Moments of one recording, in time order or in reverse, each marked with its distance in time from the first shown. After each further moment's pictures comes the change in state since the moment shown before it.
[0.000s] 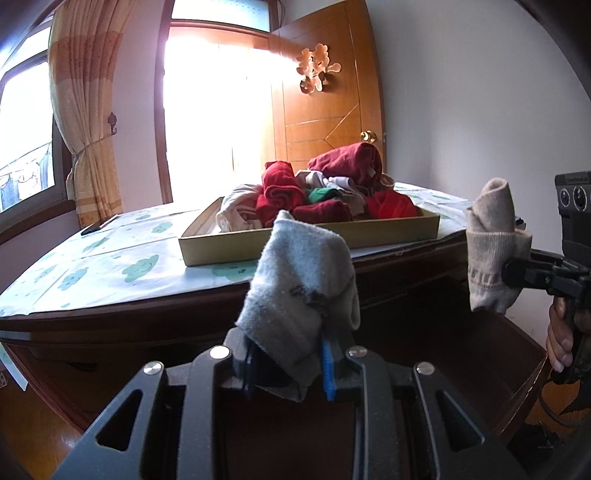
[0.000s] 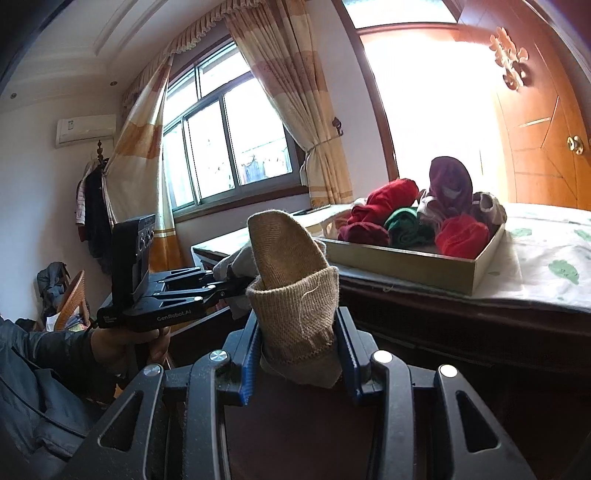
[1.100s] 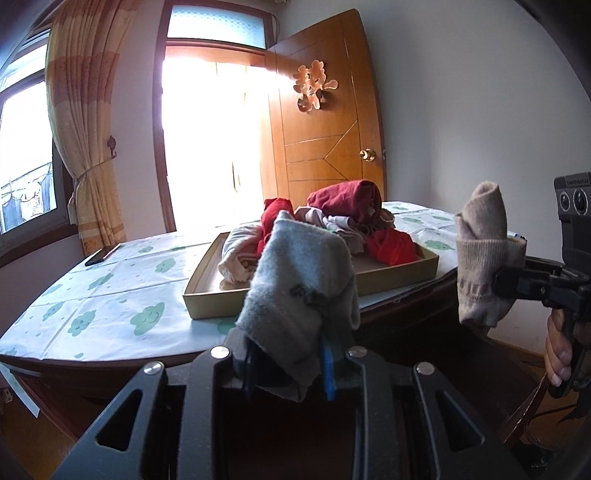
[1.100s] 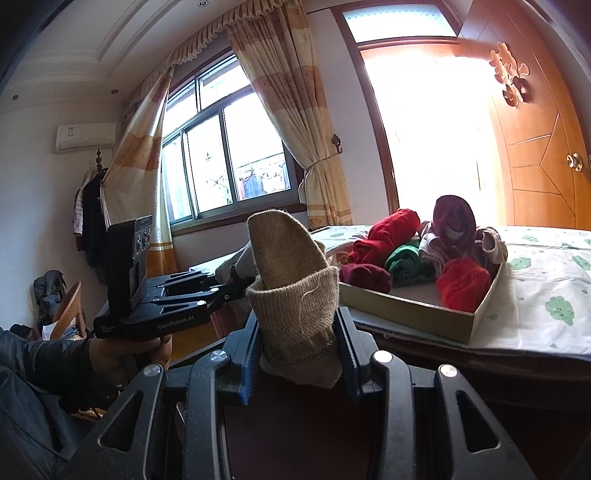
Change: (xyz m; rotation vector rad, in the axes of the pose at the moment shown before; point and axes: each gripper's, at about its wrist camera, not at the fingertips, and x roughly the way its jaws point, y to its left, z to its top) left arm -0.008 -0.004 0.042 0.033 -0.056 0.014; right arm 0.001 0.006 0.034 -0.008 -0.046 -0.015
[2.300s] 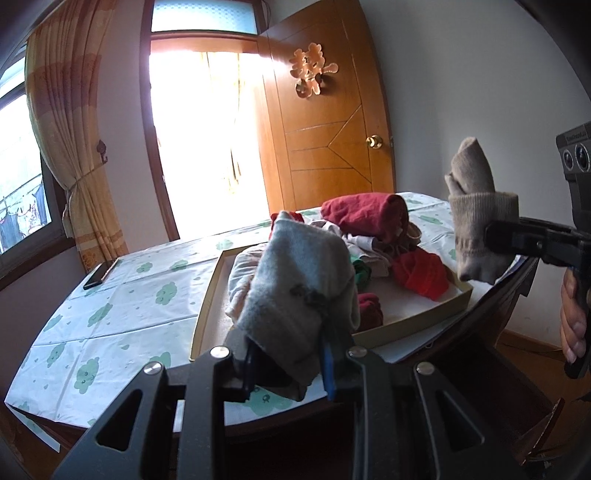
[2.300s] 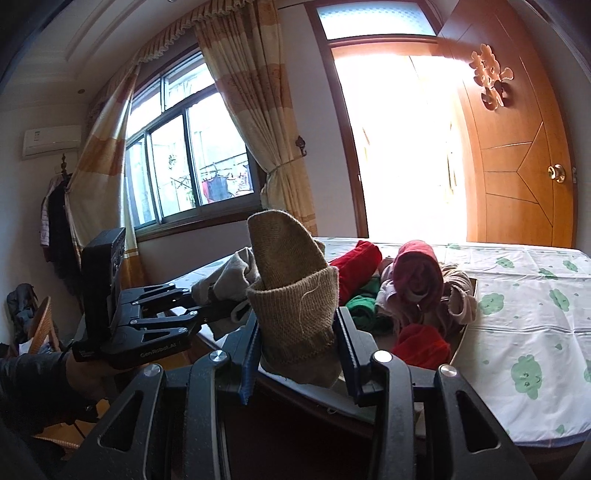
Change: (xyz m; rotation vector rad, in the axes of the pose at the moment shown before) left arm 0.050 0.012 0.057 0.044 0.082 0.020; right arm 0.032 -0.037 0.076 0.035 0.029 -0.135
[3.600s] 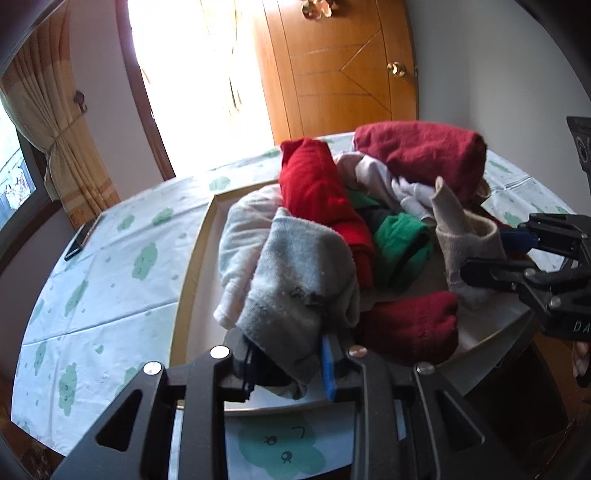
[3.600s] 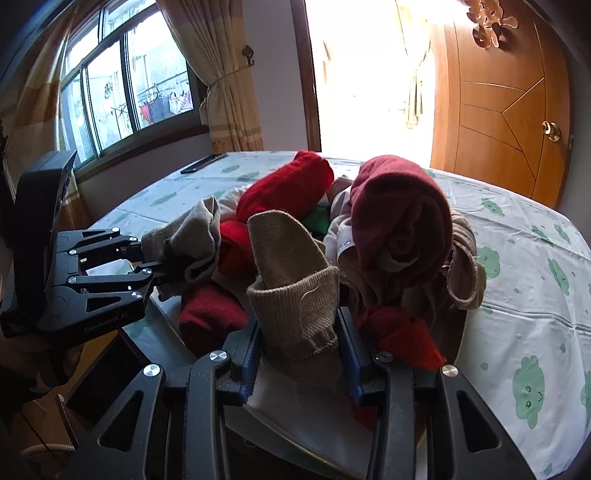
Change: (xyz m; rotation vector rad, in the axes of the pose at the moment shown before) left arm 0.107 0.013 0.018 0.013 0.320 0.028; right arm 0.116 -0.038 0.003 0.015 0.371 -0.207
